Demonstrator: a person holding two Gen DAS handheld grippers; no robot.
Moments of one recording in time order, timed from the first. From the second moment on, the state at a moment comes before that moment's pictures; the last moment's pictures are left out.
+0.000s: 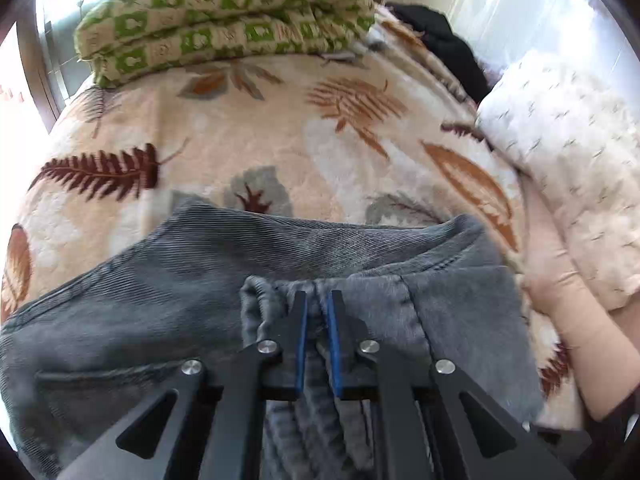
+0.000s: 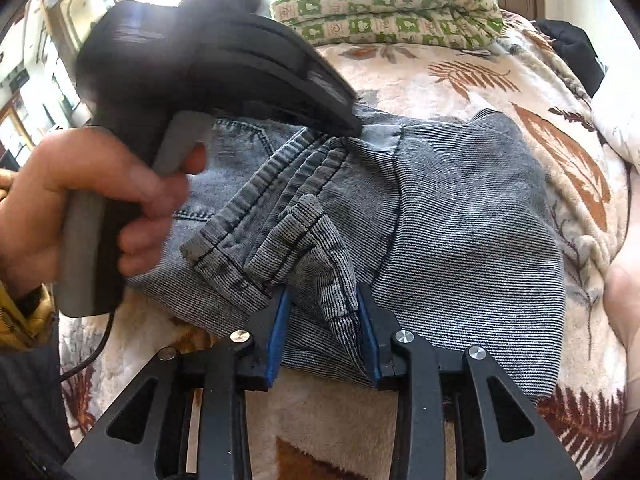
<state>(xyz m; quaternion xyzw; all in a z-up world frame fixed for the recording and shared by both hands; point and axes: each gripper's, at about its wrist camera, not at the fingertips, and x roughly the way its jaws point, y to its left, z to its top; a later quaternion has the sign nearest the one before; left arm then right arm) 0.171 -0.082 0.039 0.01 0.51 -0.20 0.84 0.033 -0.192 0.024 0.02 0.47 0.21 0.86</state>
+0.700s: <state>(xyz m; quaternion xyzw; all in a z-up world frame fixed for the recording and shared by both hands) 0.119 0.026 0.044 0.03 0.51 -0.16 0.84 0.025 -0.162 0.052 0.00 0.43 0.22 0.88</state>
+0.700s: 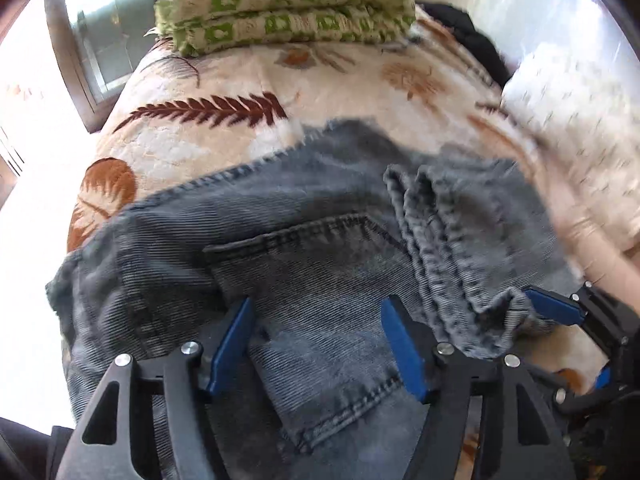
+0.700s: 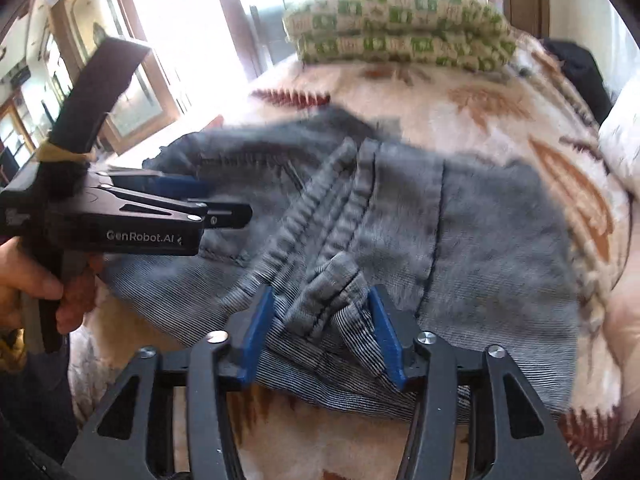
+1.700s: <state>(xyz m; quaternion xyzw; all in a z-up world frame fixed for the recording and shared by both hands) 0.127 0.188 0.023 -0.05 0.54 -0.05 0.84 -0.044 0.042 0.053 -0.26 0.33 0.41 0.81</state>
